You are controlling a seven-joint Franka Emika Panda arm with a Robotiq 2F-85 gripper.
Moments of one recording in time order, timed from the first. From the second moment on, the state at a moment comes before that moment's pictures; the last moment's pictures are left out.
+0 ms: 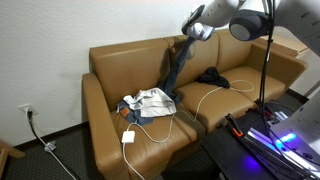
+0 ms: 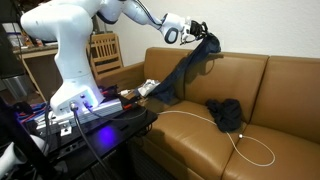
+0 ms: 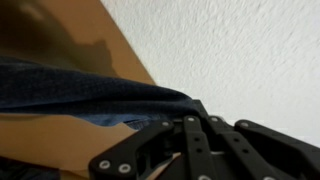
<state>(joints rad) 0.53 1.12 -0.78 -1.48 1.20 3.45 1.49</state>
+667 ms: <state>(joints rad) 0.33 1.36 -0.62 -1.50 1.34 3.45 1.94</state>
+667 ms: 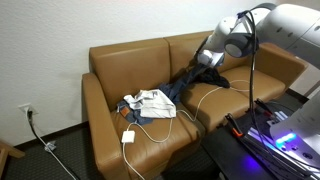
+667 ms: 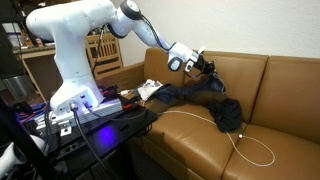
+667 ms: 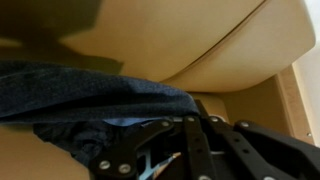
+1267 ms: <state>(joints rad) 0.21 1.48 -0.52 -1.37 1.39 3.44 2.28</state>
